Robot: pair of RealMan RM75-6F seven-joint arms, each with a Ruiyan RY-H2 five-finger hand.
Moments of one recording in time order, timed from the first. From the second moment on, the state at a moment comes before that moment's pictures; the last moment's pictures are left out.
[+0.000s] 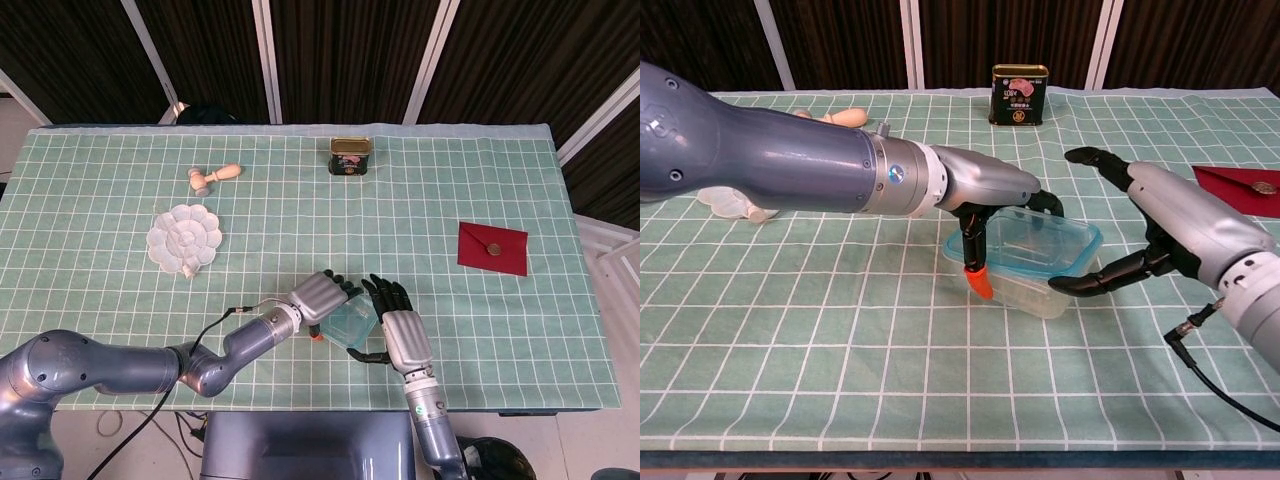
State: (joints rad) left arm -1.36 -1.66 -0.07 -1.43 0.73 0.58 0.49; right arm 0.35 -1.81 0.17 -1.66 -1.31 1.34 -0.38
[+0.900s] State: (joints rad) left arm -1.42 -1.61 -0.05 -1.47 0.65 0.52 0.40; right arm 0.33 -1.84 0.12 -1.52 -1.43 1.39 -0.28
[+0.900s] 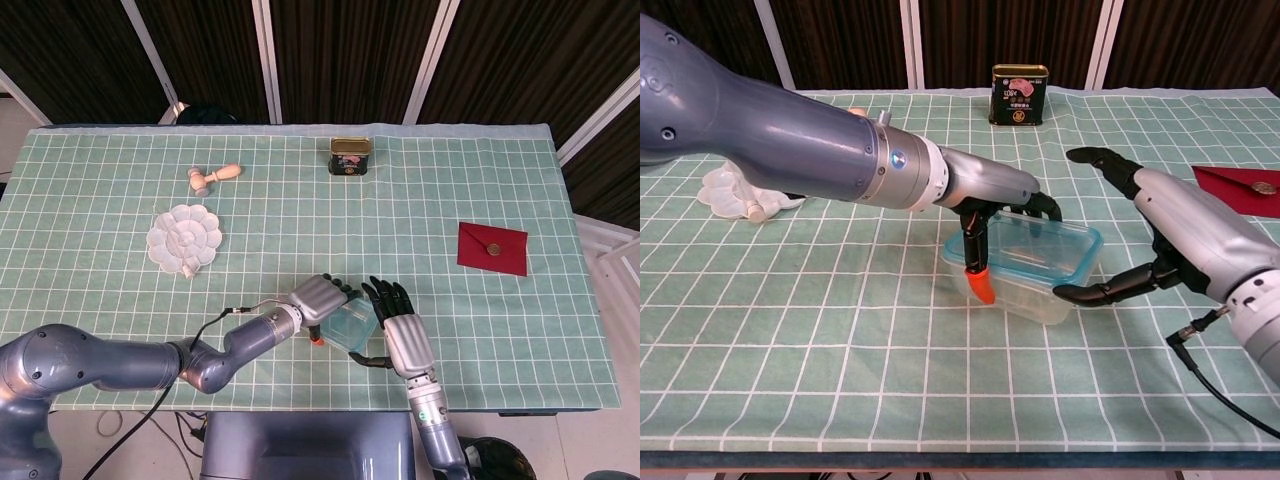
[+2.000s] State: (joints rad) left arm -1.48 -1.61 0.00 -1.50 0.62 0.59 0.41; right arm 0.34 -1.87 0.18 -1.55 -1.39 1.40 -0.29
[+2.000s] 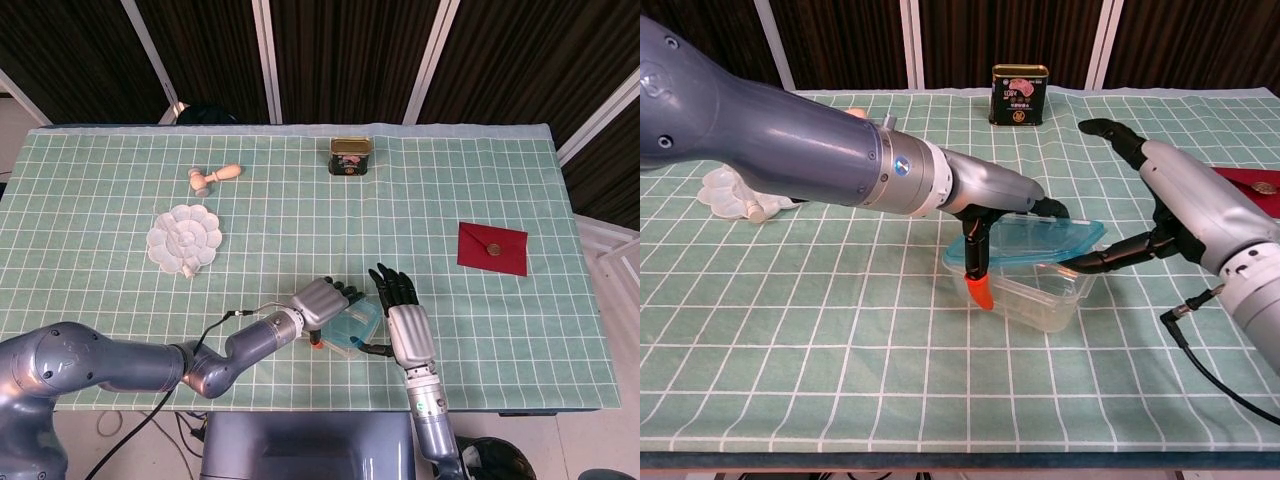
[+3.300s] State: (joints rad) left arm -1.40 -1.58 -0.04 -1.54 0.71 0.68 0.41; right arm 0.34 -1.89 0.17 -1.50 -1.41 1.40 -0.20
